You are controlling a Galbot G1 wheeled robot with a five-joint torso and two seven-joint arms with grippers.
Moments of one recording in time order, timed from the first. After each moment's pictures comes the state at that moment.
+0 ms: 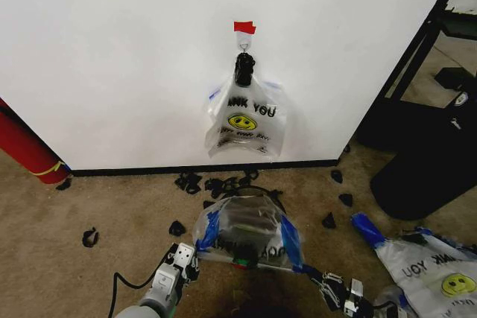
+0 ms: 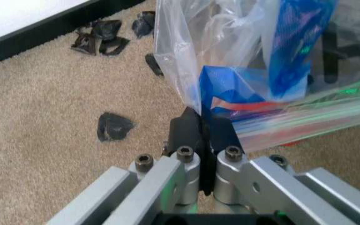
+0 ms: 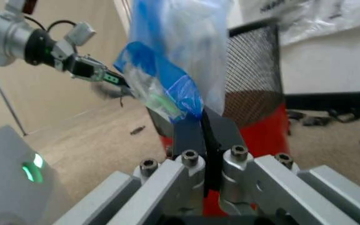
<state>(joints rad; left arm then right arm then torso) 1.46 -0.78 0.01 -2.19 -0.51 0.43 -0.53 -1.33 1.08 0.36 1.04 1.02 0.66 -1.45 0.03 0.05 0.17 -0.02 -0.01</state>
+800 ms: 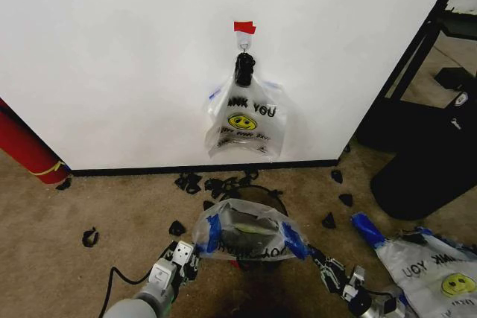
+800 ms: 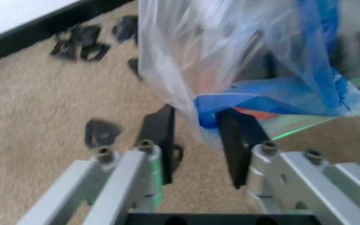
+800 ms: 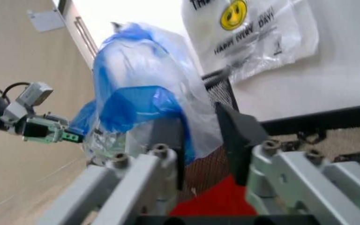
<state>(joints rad) 1.47 -0.71 -0.07 -2.27 -0.58 0.50 -0.39 -1.36 1.07 0.33 1.16 1.18 0.56 -1.30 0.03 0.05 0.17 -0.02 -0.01</state>
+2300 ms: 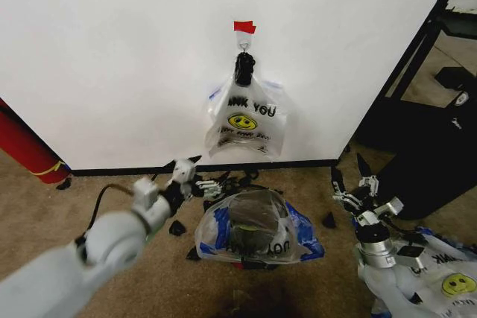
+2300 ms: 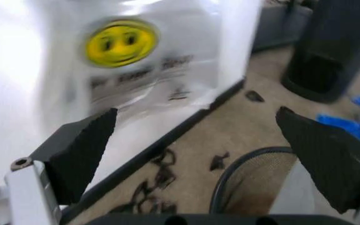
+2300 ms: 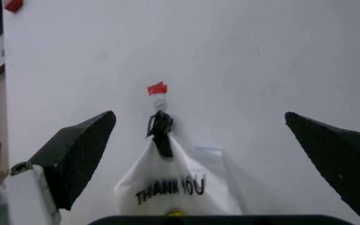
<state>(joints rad) 0.66 -0.63 0.24 -2.01 -0.83 0.26 -0.03 -1.40 1.13 0.50 1.81 0.94 0.72 -0.60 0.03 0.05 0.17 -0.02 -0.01</state>
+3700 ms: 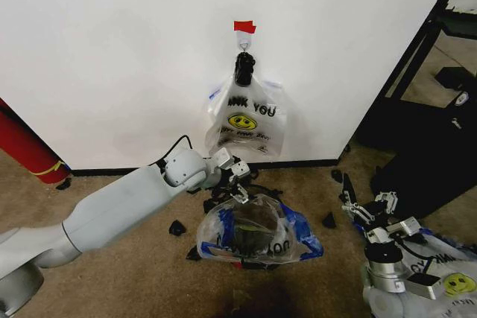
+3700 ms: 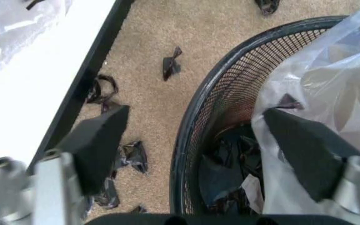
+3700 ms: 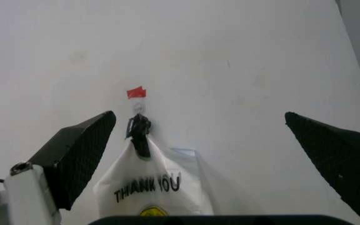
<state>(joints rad) 0.24 -0.94 0.55 -1.64 -0.52 0.74 0.41 -1.55 1.20 0.57 1.90 0.84 0.78 -0.52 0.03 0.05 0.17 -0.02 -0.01</state>
